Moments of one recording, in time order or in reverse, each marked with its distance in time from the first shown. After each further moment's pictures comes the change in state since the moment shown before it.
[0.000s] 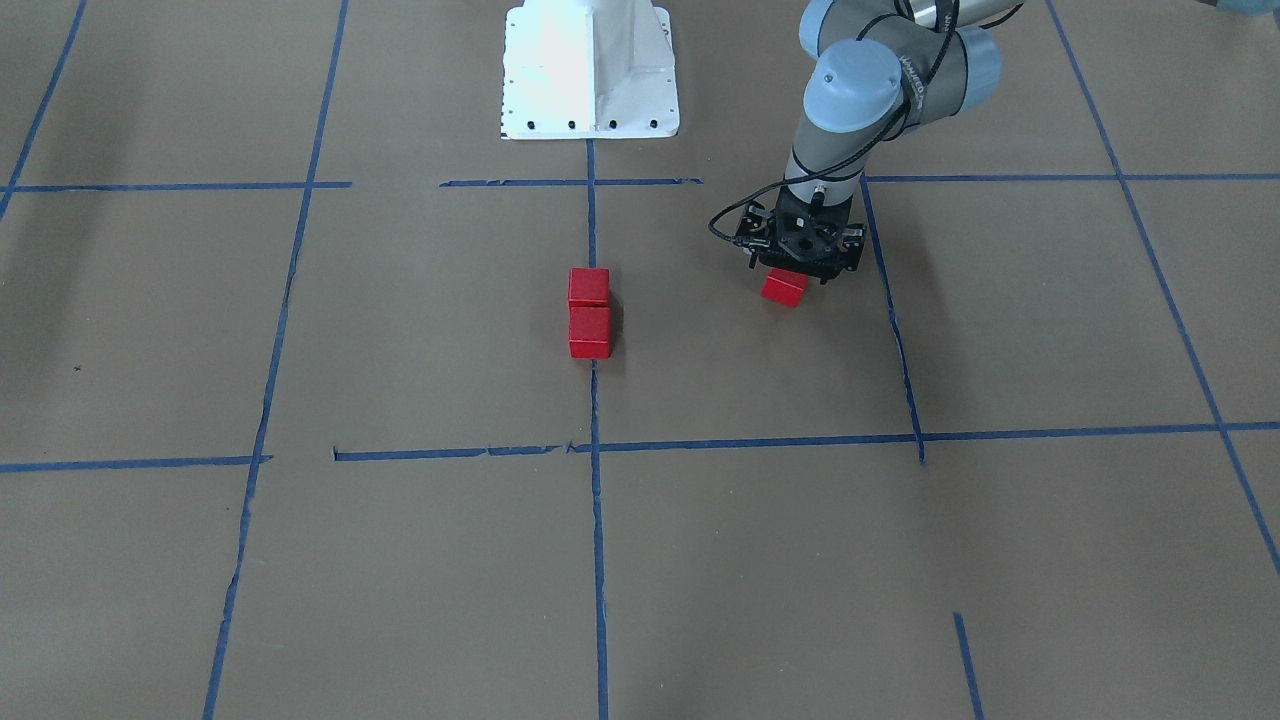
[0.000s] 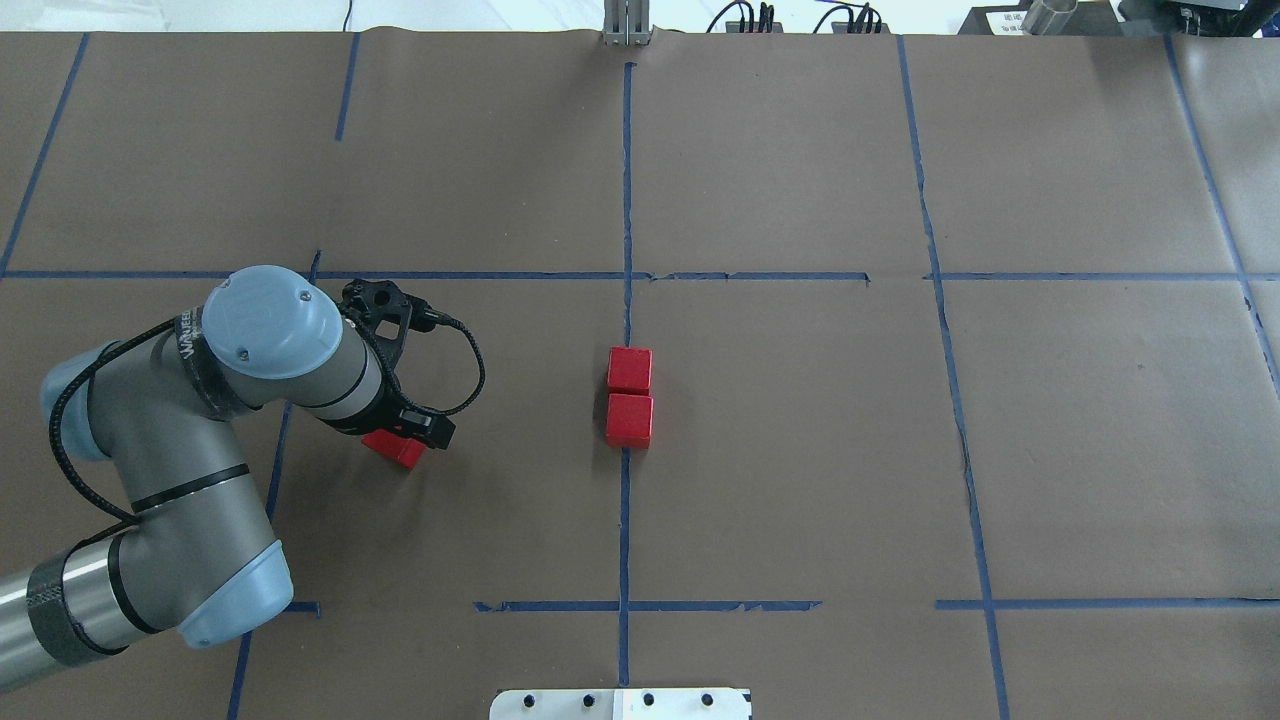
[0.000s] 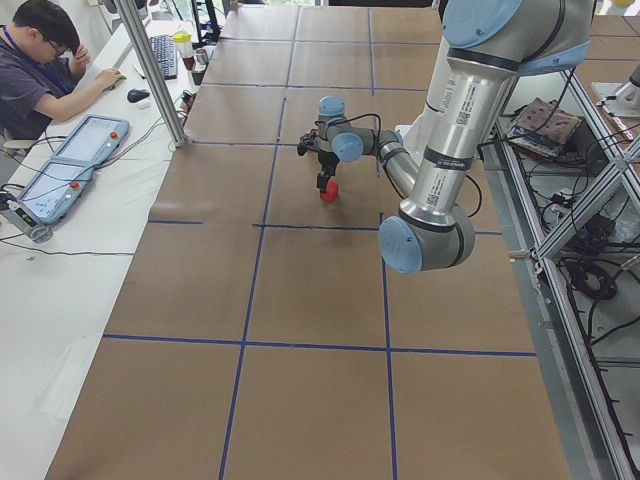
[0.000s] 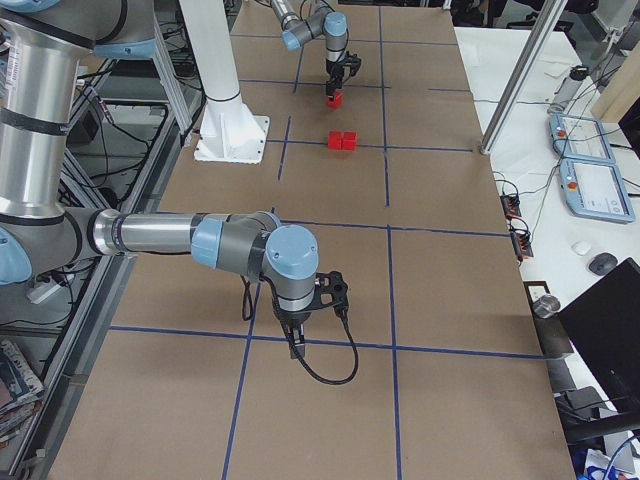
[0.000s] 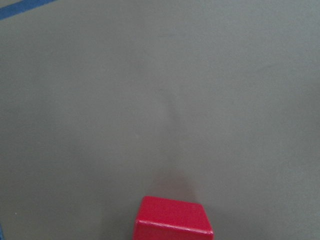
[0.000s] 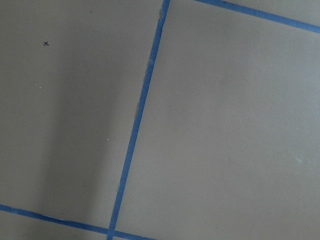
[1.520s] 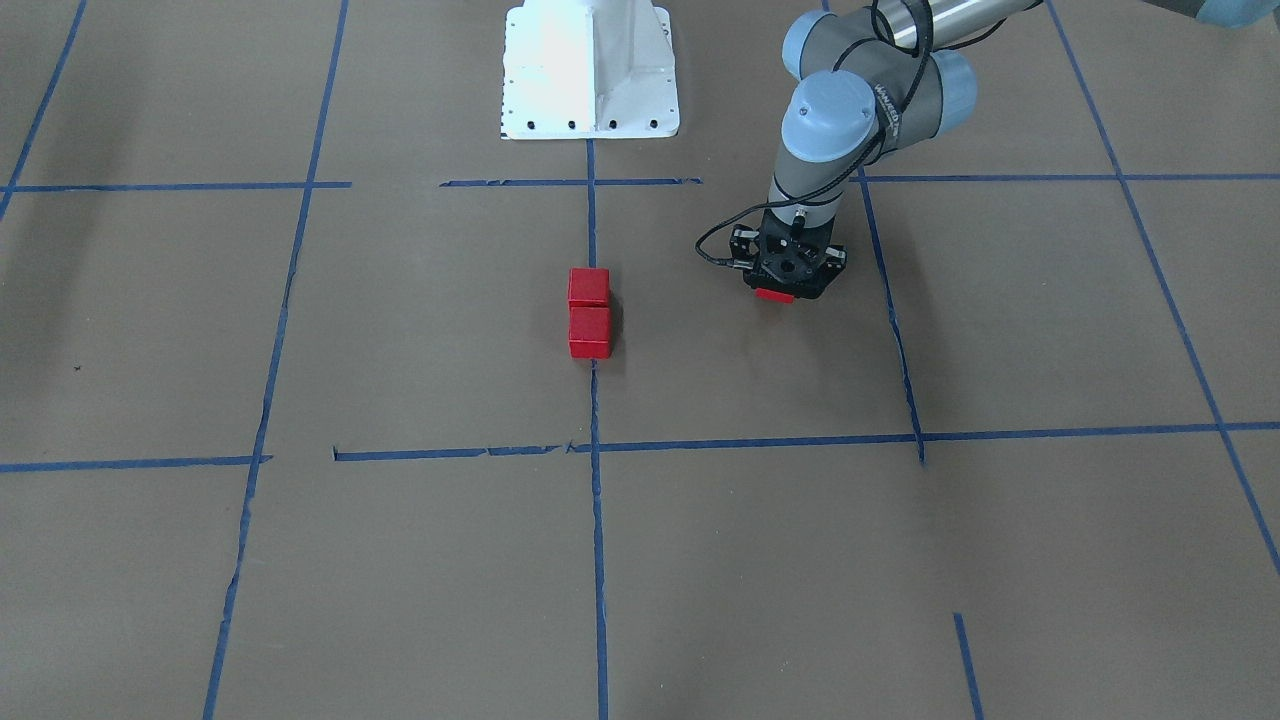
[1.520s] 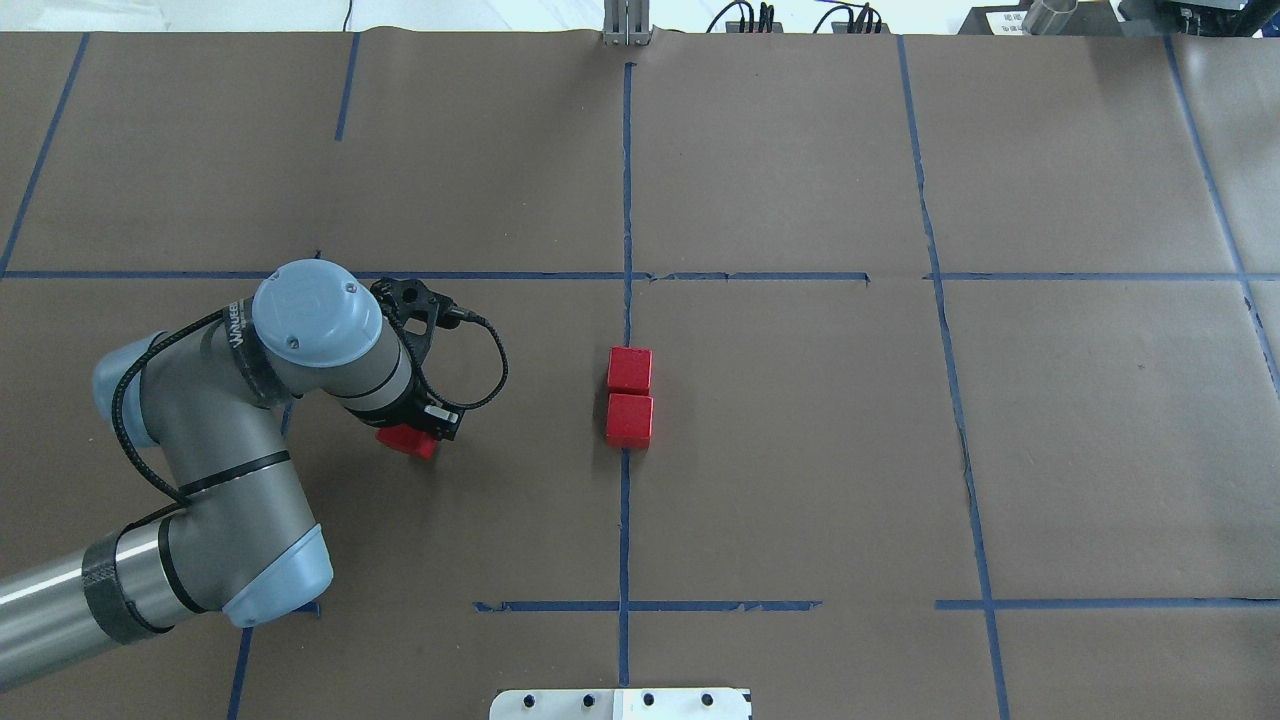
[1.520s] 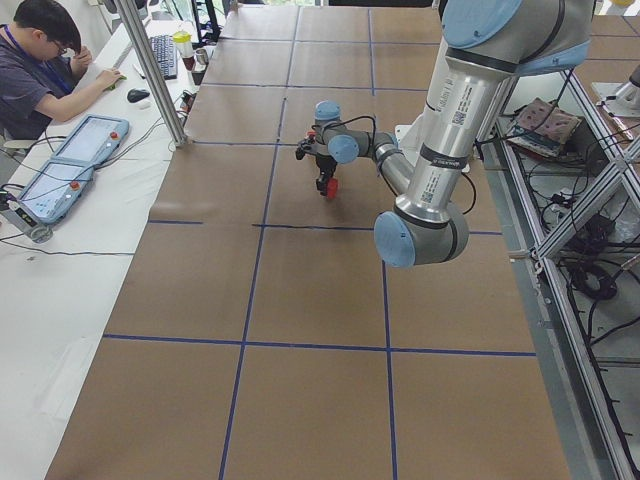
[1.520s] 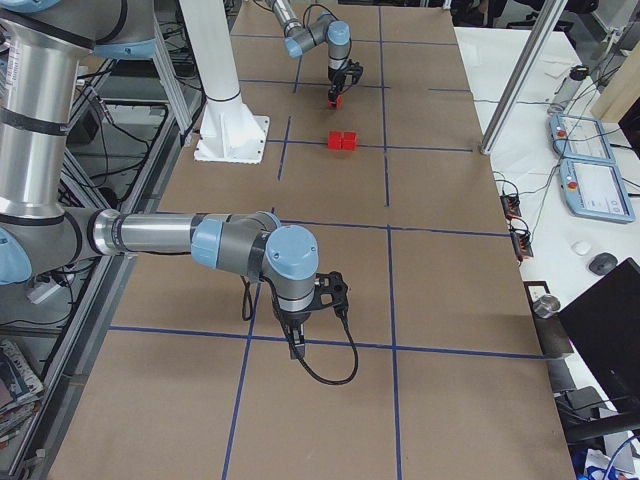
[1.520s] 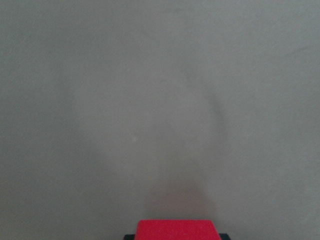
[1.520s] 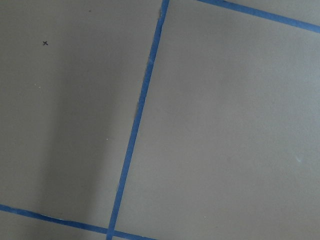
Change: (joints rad) left arm -0.006 -0.084 0.072 0.032 -0.007 -0.006; right arm 0.000 0.000 0.000 0.000 -0.002 0.000
